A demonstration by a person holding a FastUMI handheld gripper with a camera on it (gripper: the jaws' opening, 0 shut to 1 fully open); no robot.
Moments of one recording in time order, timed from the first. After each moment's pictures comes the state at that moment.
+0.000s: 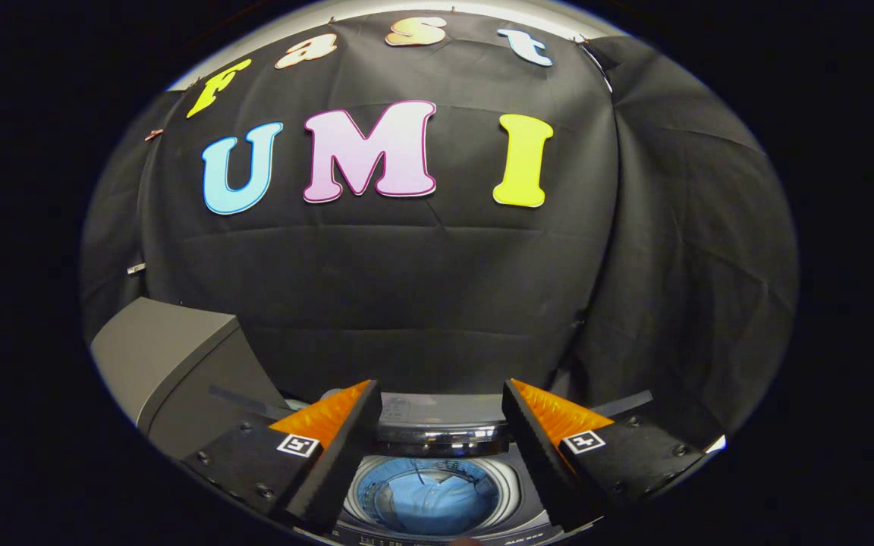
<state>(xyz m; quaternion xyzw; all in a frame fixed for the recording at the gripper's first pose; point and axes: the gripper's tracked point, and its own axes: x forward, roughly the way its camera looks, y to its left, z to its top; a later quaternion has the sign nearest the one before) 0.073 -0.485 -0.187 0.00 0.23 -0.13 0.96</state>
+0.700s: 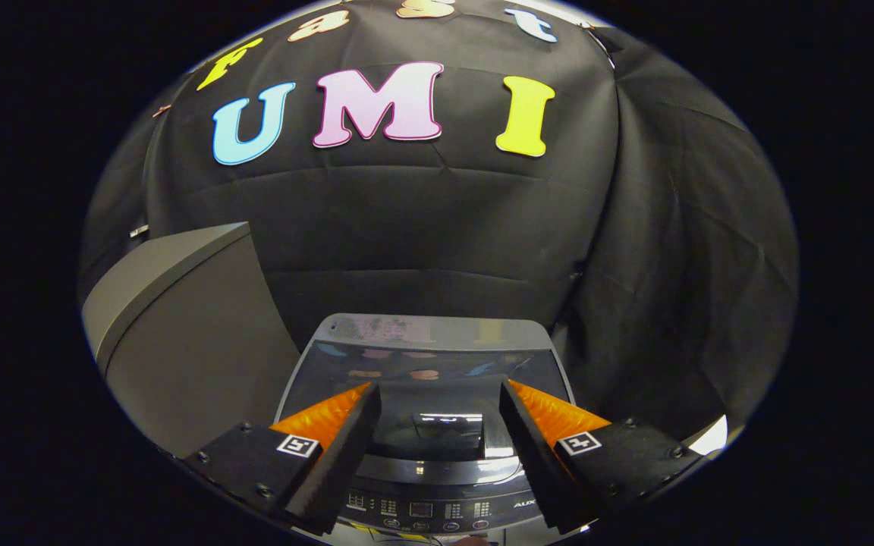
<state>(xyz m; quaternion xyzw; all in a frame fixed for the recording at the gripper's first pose) 0.003 -0.468 -0.259 -0.01 0.32 -0.13 0.94</state>
